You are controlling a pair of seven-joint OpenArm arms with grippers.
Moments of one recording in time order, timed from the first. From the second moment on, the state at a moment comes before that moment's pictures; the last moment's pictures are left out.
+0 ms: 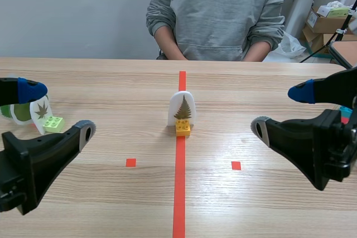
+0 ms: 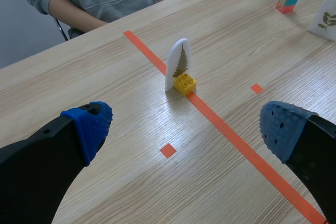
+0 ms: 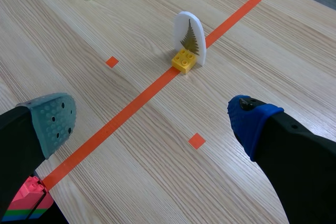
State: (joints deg) left arm 47.3 -37.2 -9.1 127.2 -24.5 -20.4 1.3; right arm -30.6 28.6 16.7 119.5 41.0 43.8 -29.8
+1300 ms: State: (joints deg) left arm 47.3 -37.2 -9.1 127.2 -24.5 -20.4 0.6; right arm -19.5 29.4 12.6 102.7 31.8 43.1 -25.8
